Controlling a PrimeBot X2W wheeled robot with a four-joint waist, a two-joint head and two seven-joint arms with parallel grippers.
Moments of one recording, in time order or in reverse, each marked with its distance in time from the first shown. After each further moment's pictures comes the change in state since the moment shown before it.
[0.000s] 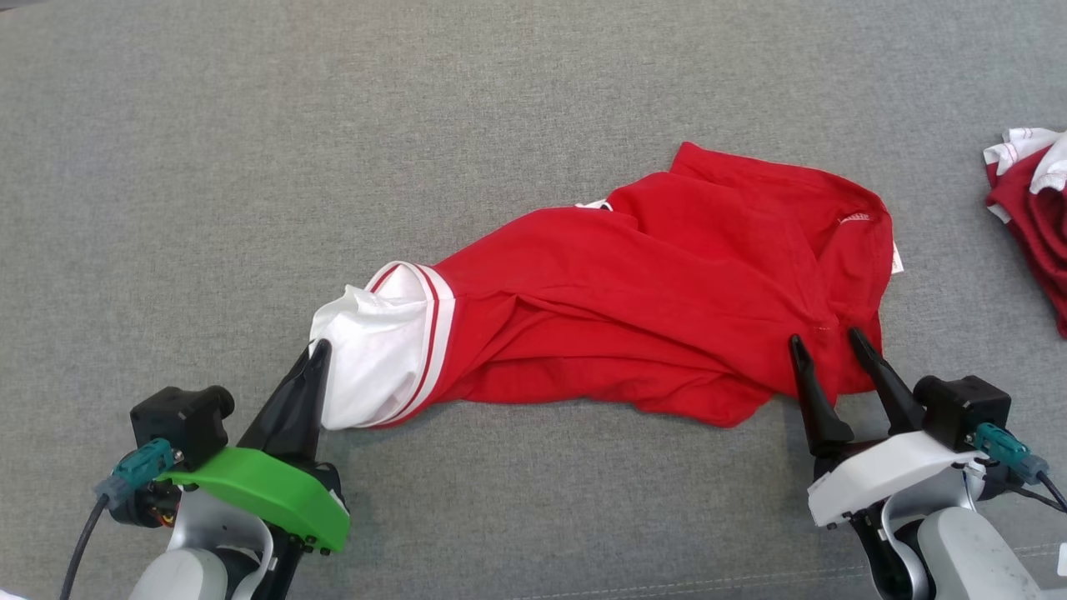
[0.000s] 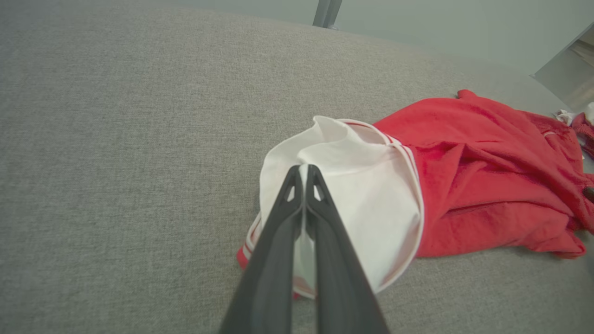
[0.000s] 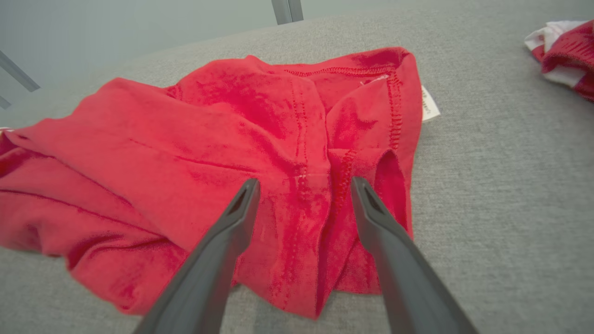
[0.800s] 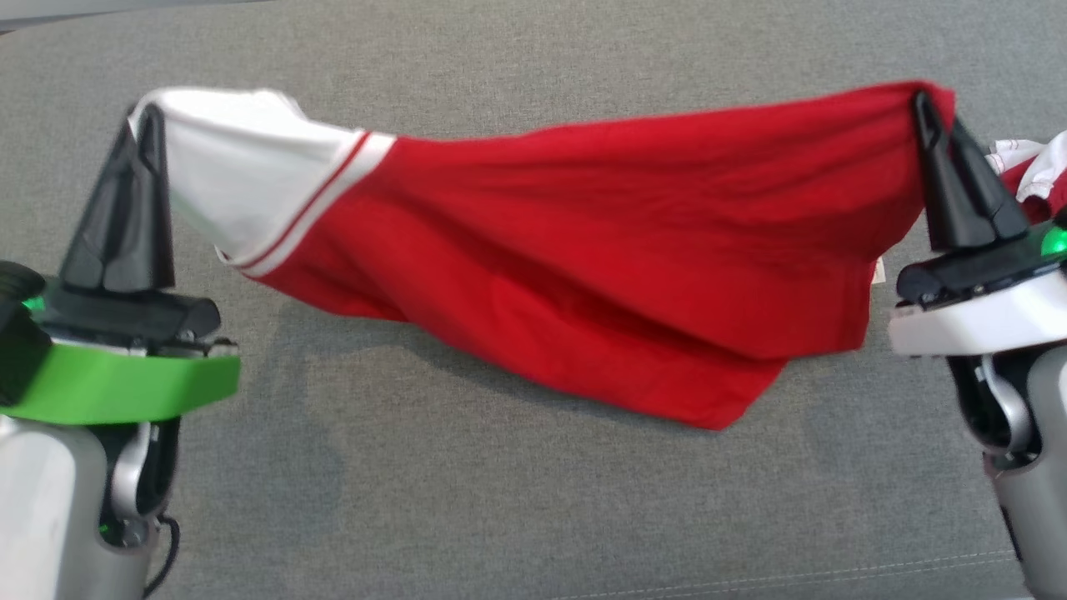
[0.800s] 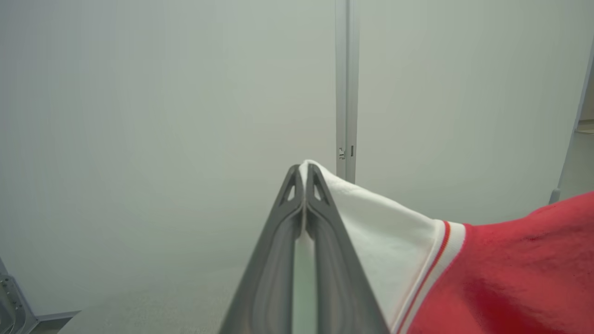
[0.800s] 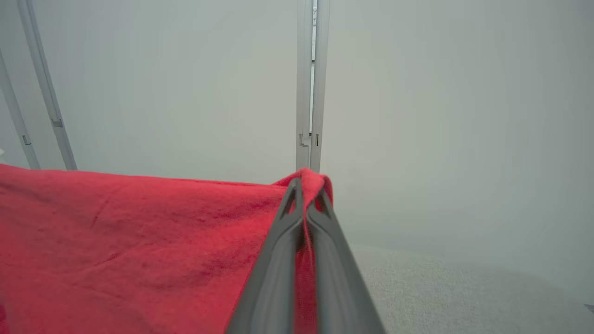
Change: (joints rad) left arm -0.234 0.080 0.112 -0.160 0.143 0.032 -0.207; right arm -0.251 -0.142 -0.029 -0.274 -0.038 0.000 0.010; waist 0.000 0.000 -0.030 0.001
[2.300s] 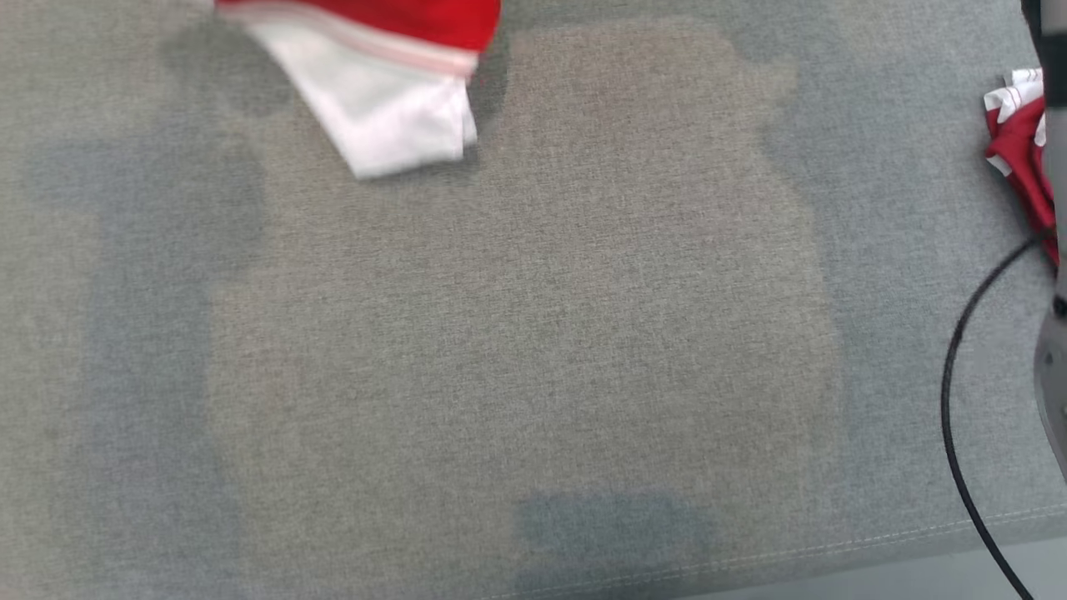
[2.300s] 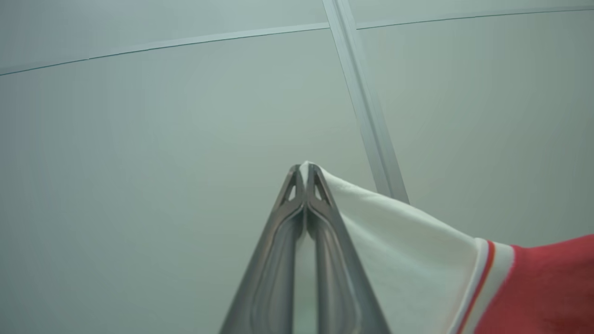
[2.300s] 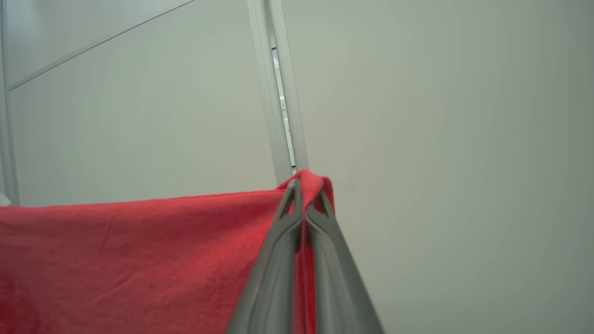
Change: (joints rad) left arm -1.120 0.024 -0.063 0.641 0.084 -0.129 -0.116; right arm -0.965 0.089 0.060 0.543 0.198 0.000 -0.092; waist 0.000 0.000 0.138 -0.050
